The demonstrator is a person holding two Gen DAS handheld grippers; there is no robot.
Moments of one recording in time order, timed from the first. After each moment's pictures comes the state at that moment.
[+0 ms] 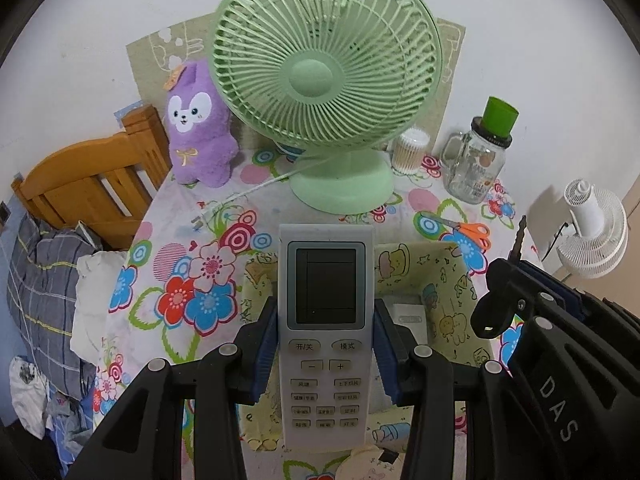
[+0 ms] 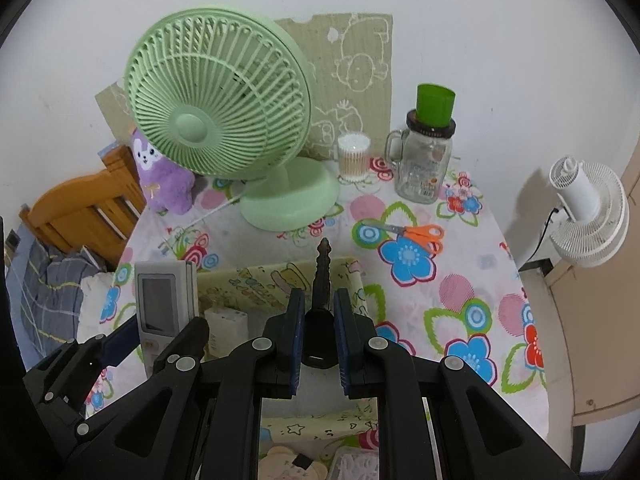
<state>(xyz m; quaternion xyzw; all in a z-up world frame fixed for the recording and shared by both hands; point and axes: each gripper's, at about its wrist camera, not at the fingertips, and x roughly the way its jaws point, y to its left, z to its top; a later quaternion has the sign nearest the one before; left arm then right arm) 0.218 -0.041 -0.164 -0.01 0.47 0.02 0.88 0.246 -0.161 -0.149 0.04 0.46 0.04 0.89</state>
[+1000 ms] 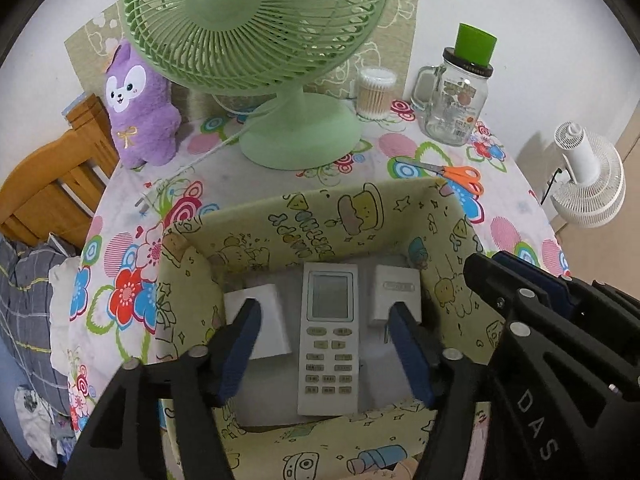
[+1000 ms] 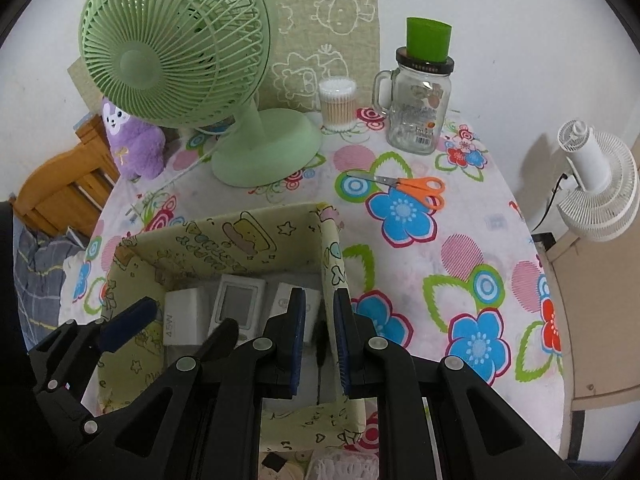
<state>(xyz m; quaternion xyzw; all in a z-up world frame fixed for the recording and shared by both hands) 0.236 -0.072 -0.217 0.03 0.51 -0.03 0.86 0.257 -0.177 -0.207 0.04 0.51 0.04 0.86</state>
